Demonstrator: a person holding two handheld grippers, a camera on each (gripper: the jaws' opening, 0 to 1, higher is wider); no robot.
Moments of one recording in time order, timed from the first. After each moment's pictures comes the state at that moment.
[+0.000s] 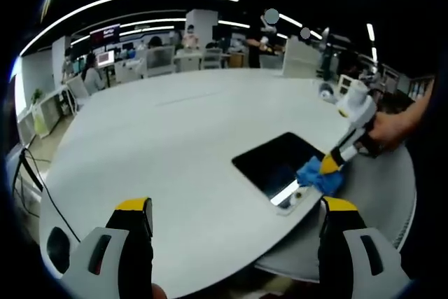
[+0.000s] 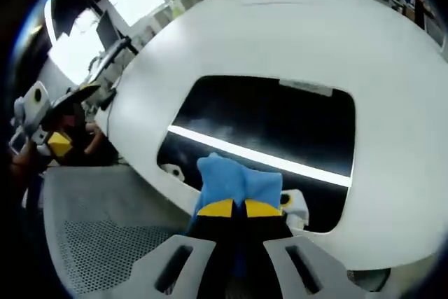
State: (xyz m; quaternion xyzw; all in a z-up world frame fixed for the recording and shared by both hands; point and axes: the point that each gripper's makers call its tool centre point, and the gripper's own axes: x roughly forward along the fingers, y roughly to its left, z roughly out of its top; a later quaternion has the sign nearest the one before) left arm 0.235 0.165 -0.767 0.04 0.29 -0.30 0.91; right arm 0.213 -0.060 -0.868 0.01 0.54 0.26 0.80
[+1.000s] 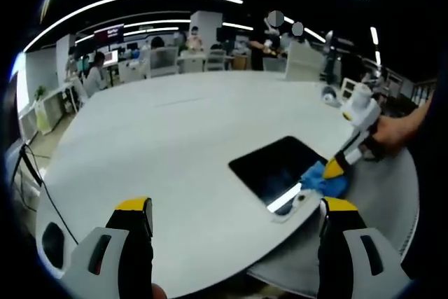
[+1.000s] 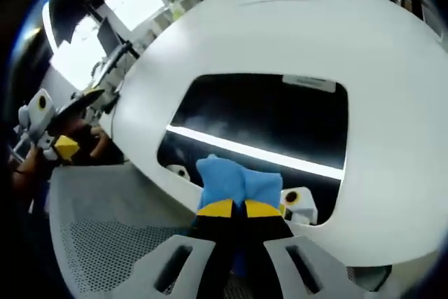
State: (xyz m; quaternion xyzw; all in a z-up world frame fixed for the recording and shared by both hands) left arm 0.235 0.156 -0.769 0.03 0.28 -0.29 0.92; right arm 0.214 -0.076 -0.868 0.03 0.55 0.26 0.79
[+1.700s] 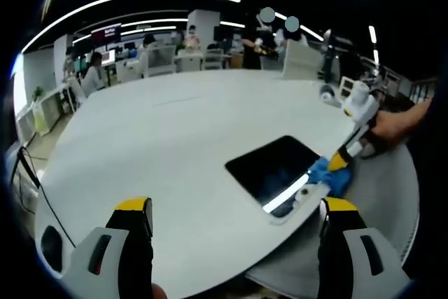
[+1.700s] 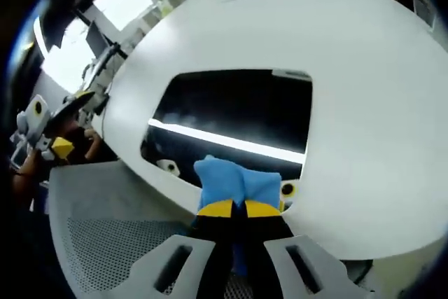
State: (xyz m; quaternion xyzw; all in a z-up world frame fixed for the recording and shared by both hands) left arm 0.239 0.147 -0.770 0.03 0.29 -0.30 0.91; right arm 0.214 -0.108 -0.869 0.03 0.57 0.23 0.79
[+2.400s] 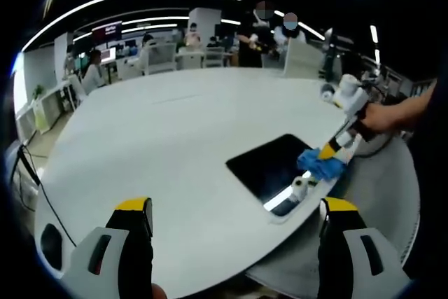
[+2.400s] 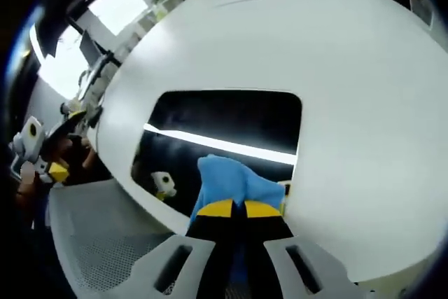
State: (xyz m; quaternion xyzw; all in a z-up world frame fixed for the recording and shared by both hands) left arm 0.239 0.151 -0.773 0.03 0.29 -0.29 0.91; right arm 0.261 -0.114 -0.868 0.04 0.56 0.22 0.79
